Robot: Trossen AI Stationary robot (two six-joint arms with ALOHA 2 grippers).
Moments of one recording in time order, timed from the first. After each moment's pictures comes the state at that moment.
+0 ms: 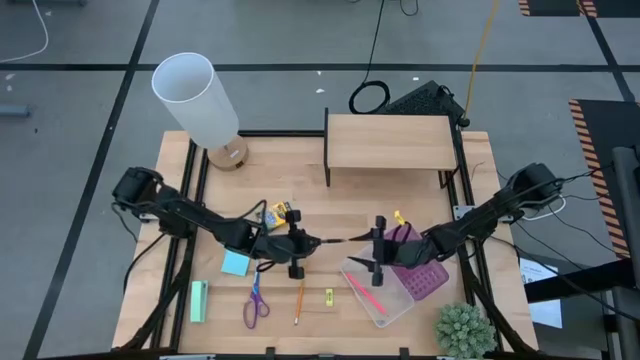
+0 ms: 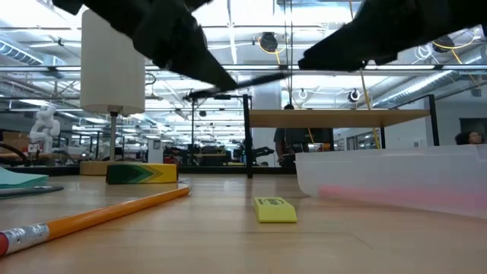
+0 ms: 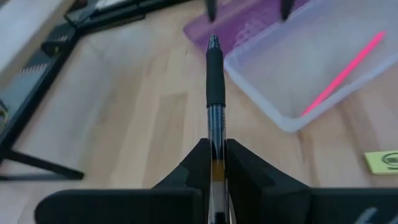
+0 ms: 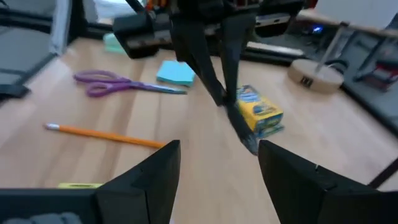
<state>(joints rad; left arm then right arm) -0.33 1.61 0.91 0.08 -0.46 0.03 0.47 1.45 0.56 0.53 0.58 0.01</state>
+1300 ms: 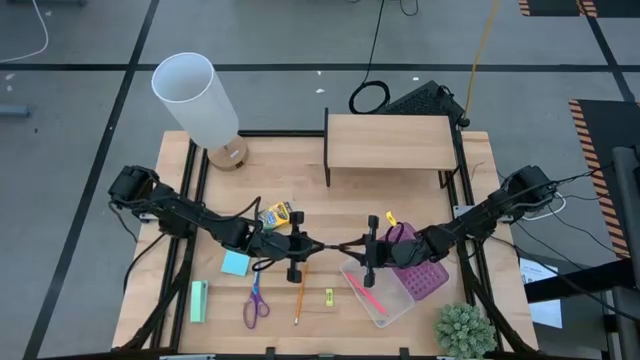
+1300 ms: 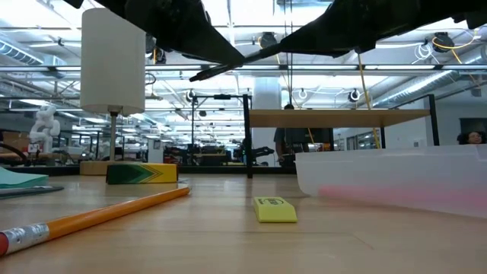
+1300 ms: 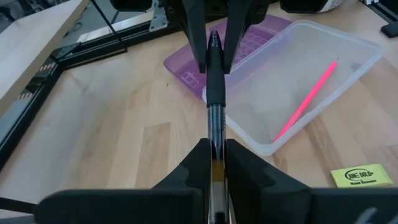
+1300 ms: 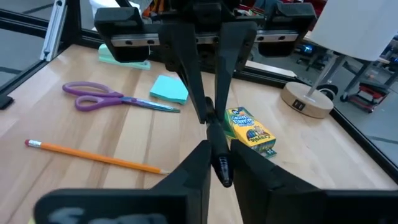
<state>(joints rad) -0.33 1.58 0.91 0.15 -0.37 0.10 0.45 1.51 0.64 0.57 0.57 -0.08</state>
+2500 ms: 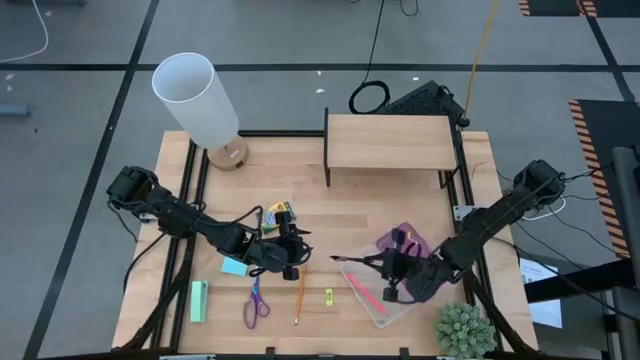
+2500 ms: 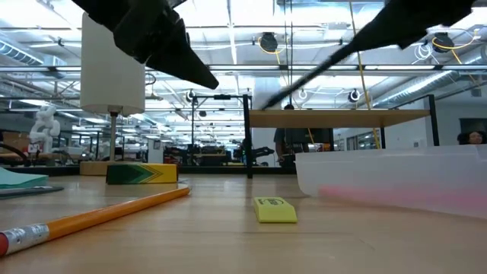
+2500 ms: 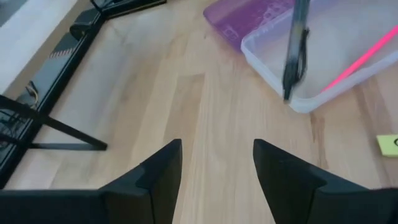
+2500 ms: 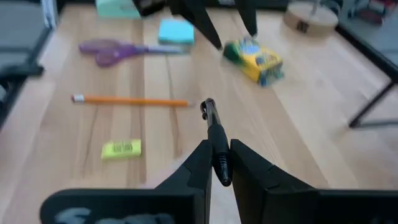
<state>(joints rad) -0.40 1.58 0.91 -0.05 -0.61 -0.09 0.69 1.39 0.81 -0.21 0.76 0.50</state>
